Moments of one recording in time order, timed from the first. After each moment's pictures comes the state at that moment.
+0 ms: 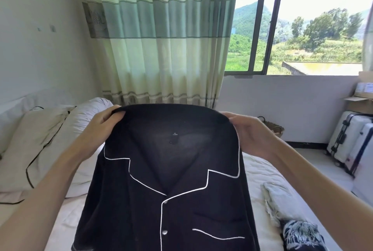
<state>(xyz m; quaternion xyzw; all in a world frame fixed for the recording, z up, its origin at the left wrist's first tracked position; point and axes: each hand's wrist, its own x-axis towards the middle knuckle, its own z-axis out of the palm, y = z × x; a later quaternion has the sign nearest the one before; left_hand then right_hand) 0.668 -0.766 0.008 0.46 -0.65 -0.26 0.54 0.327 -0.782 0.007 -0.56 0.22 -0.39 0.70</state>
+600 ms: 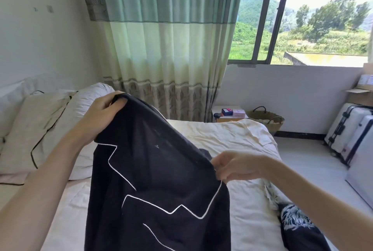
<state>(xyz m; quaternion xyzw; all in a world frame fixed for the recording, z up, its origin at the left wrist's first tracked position) 0.692 -0.760 0.002 0.49 -0.66 -0.21 0.53 0.361 -0.763 -0.065 -0.66 0.38 -0.05 0.65</state>
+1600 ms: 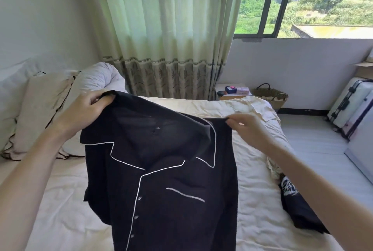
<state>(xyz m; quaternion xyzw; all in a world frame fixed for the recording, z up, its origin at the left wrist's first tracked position) 0.736 -0.713 -0.015 0.58 -0.65 -0.21 0.44 0.375 -0.740 -0.078 -0.70 0.53 -0.40 0.27</state>
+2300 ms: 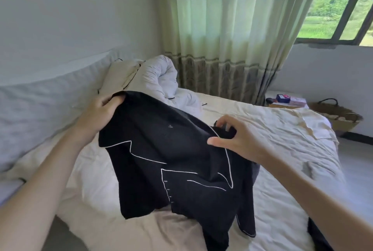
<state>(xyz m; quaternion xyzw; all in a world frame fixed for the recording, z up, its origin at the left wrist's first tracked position) 0.692 -0.553 -0.020 0.68 -0.48 -0.16 0.53 0.390 -0.665 -0.073 -0.83 0.38 -0.29 0.29</state>
